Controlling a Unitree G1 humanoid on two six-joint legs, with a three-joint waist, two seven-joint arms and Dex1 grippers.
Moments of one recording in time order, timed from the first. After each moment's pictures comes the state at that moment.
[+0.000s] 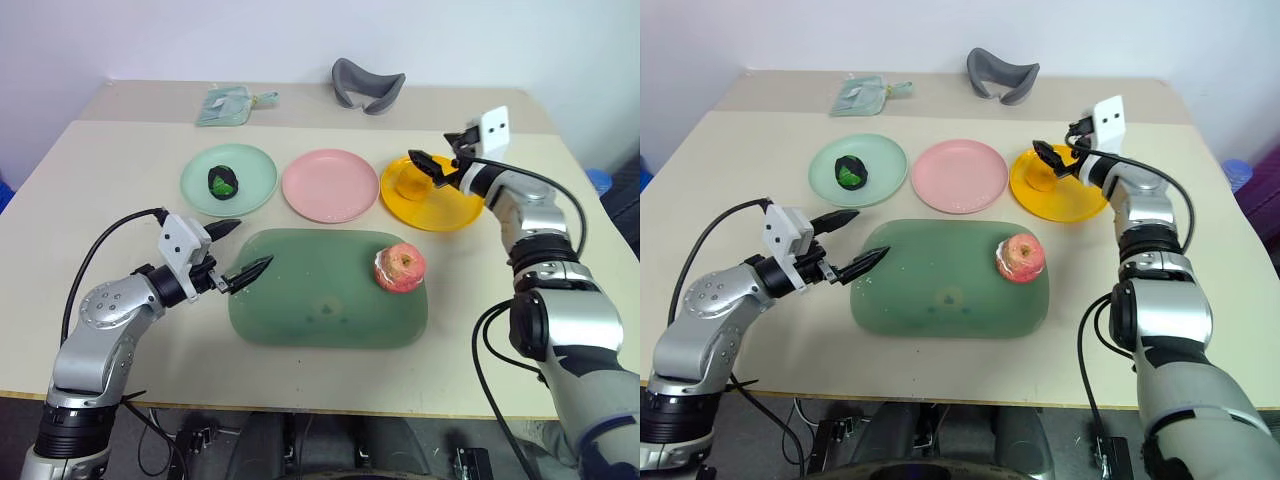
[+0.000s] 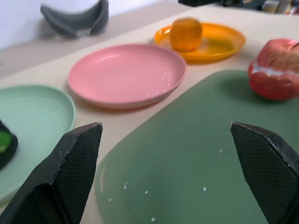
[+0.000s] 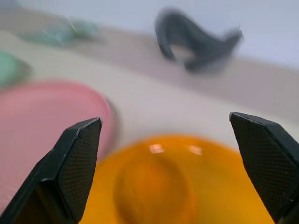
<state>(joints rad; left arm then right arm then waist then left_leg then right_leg) -0.11 0.58 0.15 -0.34 -0.45 0.29 -0.79 -0.98 -0.53 -0.16 0.87 0.23 0.05 0.81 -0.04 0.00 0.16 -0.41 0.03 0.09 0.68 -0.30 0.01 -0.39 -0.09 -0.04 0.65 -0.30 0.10</state>
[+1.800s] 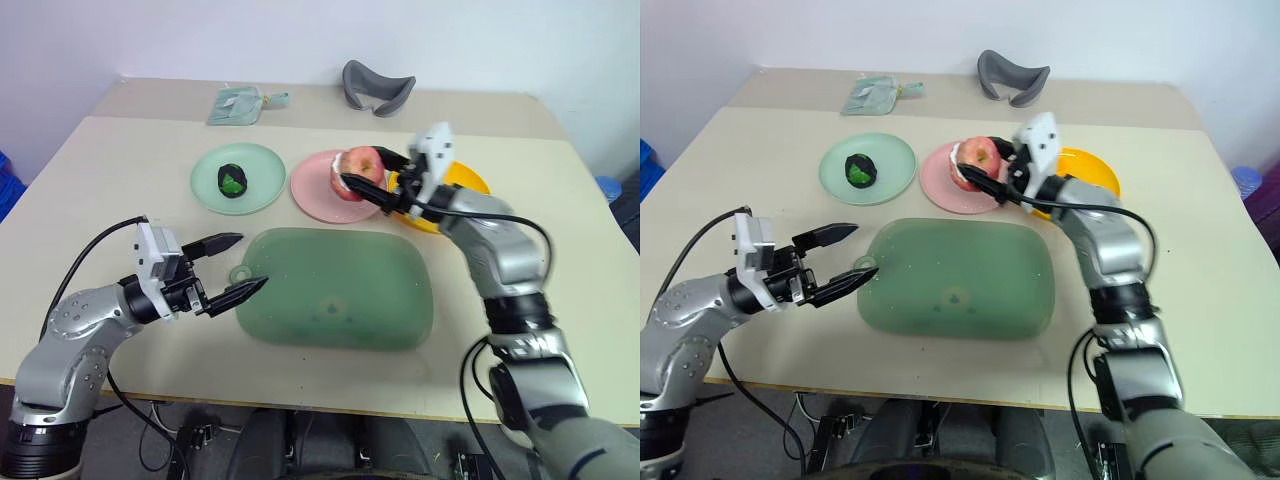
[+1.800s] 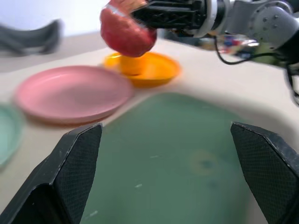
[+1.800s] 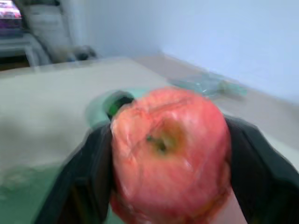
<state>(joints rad) -0.03 0.64 0.21 -0.39 -0.63 0.36 -0.87 -0.78 -0.32 0.04 0.34 0.30 0.22 0.71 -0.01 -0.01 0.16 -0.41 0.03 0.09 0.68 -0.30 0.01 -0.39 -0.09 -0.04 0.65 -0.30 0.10</state>
